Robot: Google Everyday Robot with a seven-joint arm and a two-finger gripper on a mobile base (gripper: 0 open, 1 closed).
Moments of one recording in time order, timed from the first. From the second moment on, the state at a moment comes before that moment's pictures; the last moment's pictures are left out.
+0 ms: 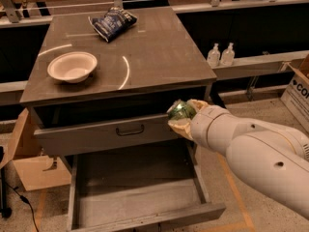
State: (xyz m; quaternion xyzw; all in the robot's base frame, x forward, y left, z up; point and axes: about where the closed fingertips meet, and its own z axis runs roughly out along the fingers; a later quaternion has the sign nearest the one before) arm 0.522 -0.089 0.815 -0.37 0.77 -0.01 0.51
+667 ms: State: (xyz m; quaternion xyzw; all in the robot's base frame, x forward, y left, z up) arm 0.550 -0.094 0.882 -0.32 0.75 0.00 0.58
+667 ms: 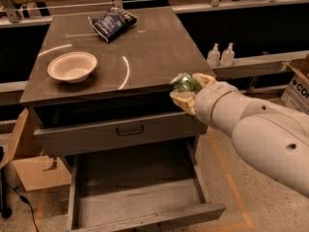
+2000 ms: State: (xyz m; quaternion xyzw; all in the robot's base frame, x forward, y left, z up) arm 0.640 -0.032 0.956 -0.21 0.66 0.14 0.71
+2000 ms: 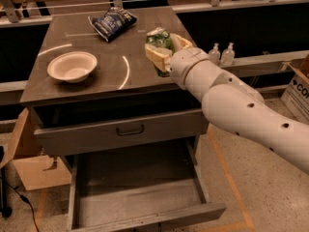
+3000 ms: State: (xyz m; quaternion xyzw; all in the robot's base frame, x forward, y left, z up) arm 0.700 0.028 0.943 -0.18 0.58 0.24 0.75
